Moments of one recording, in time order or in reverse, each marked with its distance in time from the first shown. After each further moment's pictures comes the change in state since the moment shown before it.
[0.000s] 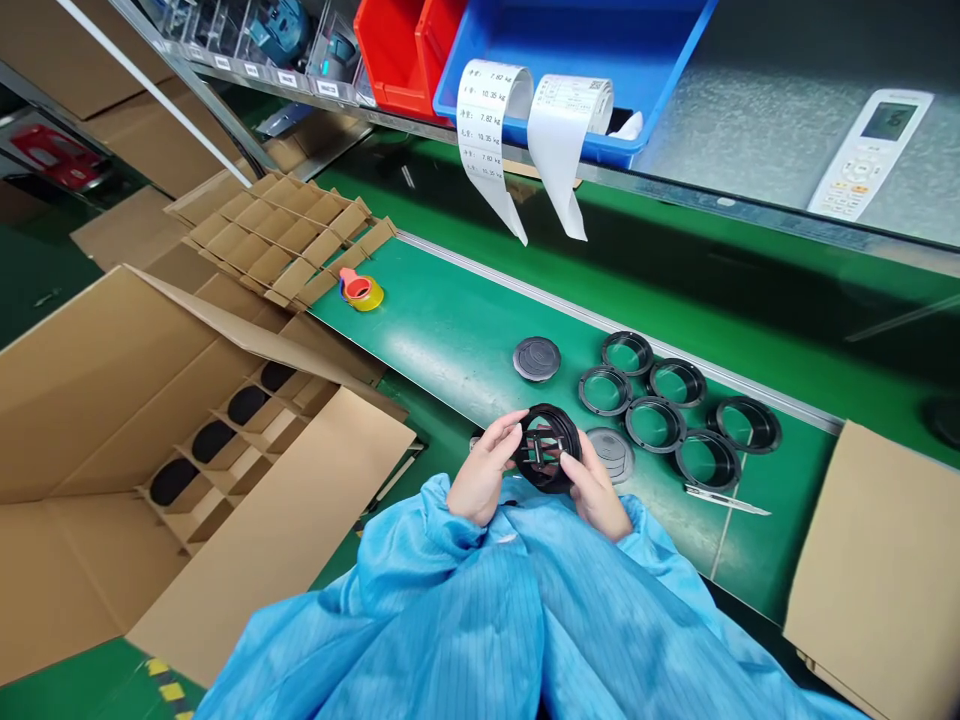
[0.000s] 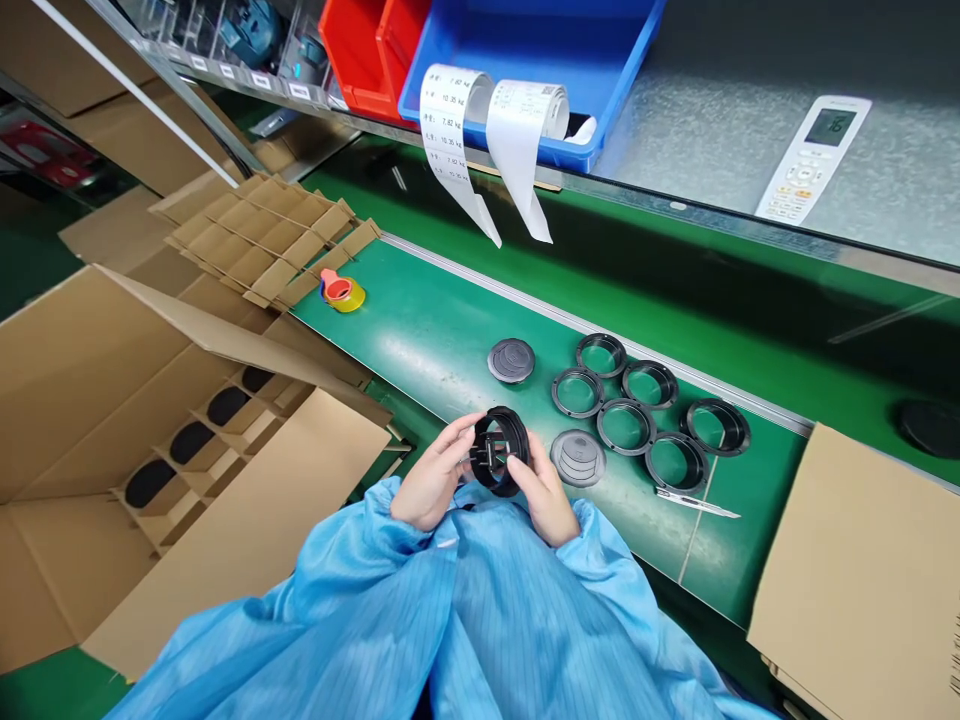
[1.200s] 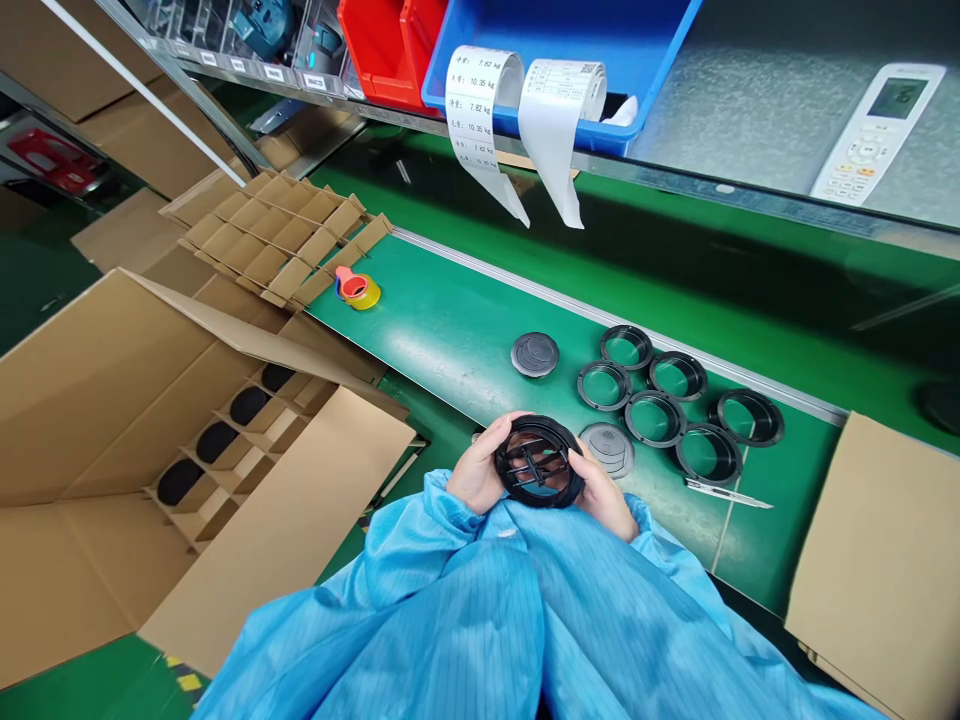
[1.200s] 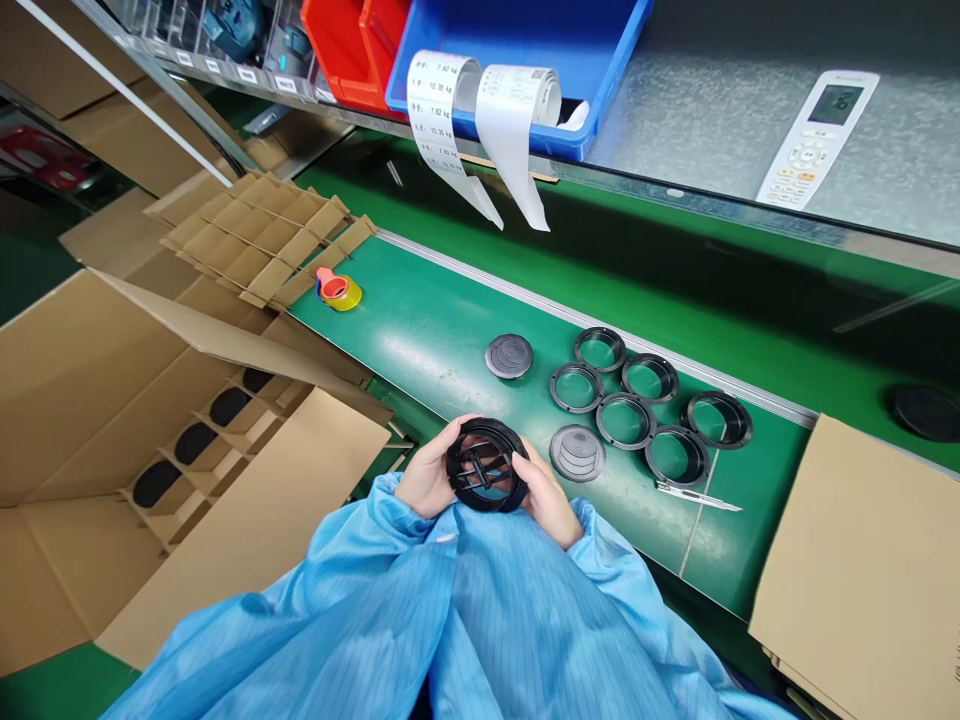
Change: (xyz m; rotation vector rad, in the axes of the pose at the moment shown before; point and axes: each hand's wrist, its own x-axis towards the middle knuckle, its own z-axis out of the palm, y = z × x) left_hand 0.013 -0.006 -0.008 -0.341 -0.176 -0.132; right_hand -0.005 -0.028 0.005 0.154 -0.097 0.176
